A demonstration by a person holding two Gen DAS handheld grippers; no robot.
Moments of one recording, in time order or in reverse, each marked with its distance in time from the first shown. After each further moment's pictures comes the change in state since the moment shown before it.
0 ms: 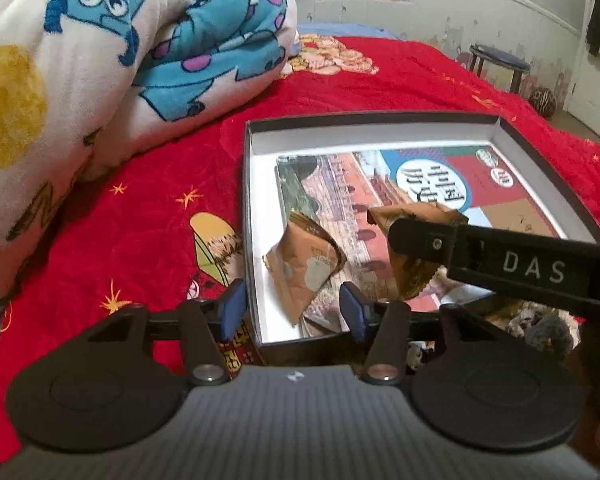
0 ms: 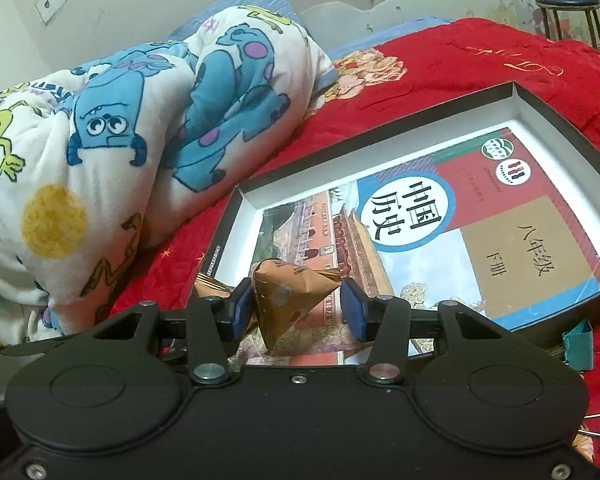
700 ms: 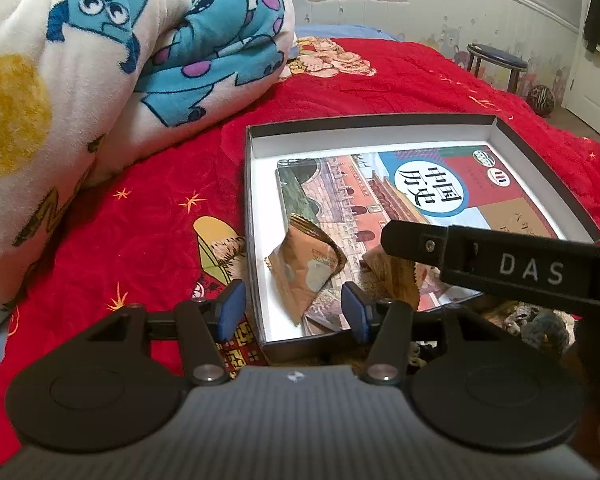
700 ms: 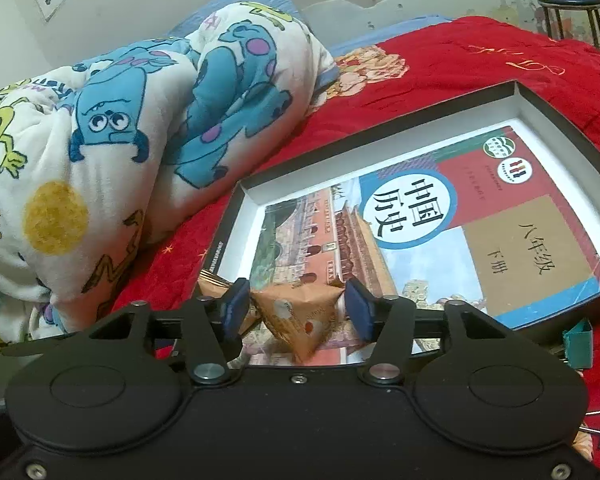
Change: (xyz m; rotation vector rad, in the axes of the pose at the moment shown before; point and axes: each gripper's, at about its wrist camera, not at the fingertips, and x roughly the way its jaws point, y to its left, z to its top) left arm -0.007 0.003 0.002 0.005 -0.010 -0.004; right arm -0.003 0.002 0.001 0.002 0.006 0.017
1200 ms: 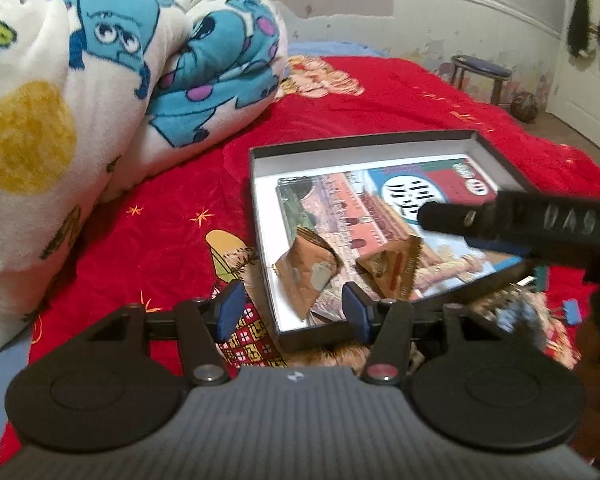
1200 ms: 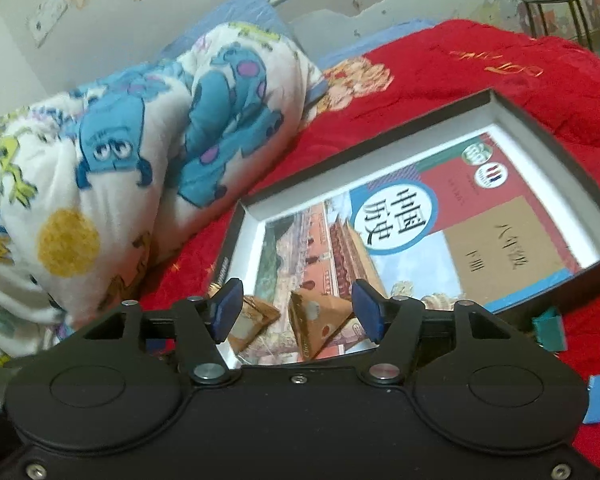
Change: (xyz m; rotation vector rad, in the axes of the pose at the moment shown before) left arm -0.039 0.012 -0.002 0.033 -0.043 -0.052; right arm -0.040 -0.003 0.006 0.088 -0.056 0.003
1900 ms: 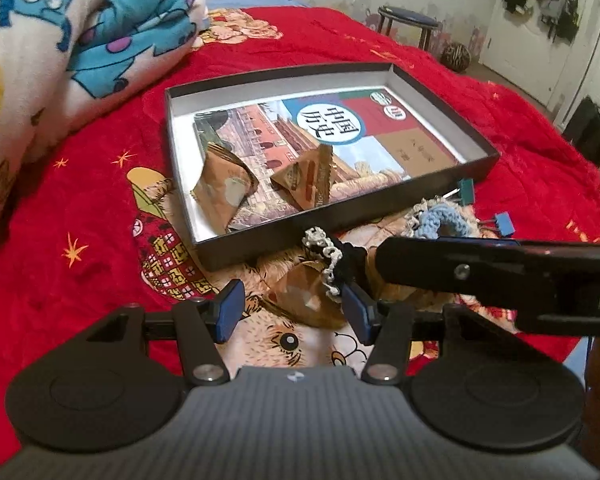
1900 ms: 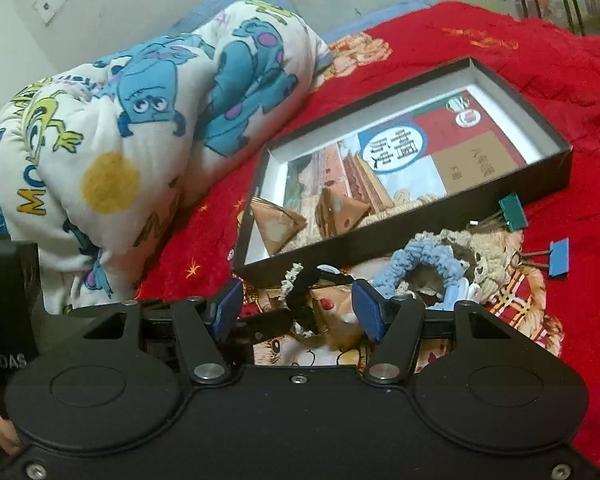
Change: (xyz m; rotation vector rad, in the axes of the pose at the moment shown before) left arm 0.001 -0.018 -0.032 0.094 0.143 -0.195; right arm -0.058 0.022 -0.056 -0.010 0.121 -0.013
